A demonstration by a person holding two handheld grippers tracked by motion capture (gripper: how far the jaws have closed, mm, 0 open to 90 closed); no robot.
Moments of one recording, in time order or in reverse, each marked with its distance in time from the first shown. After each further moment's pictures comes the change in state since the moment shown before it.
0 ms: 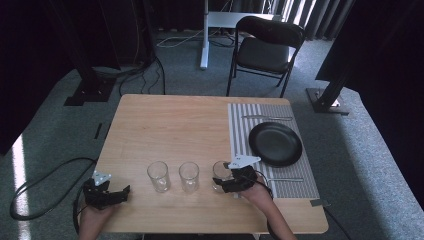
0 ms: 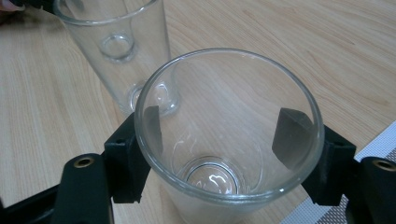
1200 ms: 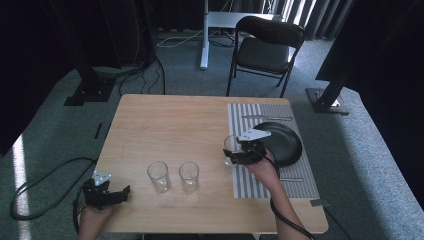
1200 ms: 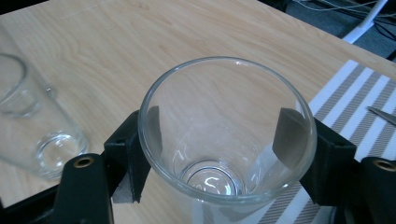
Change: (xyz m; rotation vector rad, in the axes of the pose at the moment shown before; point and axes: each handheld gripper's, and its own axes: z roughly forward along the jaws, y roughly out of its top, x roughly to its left) left arm 0.000 0.000 0.000 0.002 0.000 0.002; right arm -0.061 0.043 -0.017 -0.018 -0.181 0.067
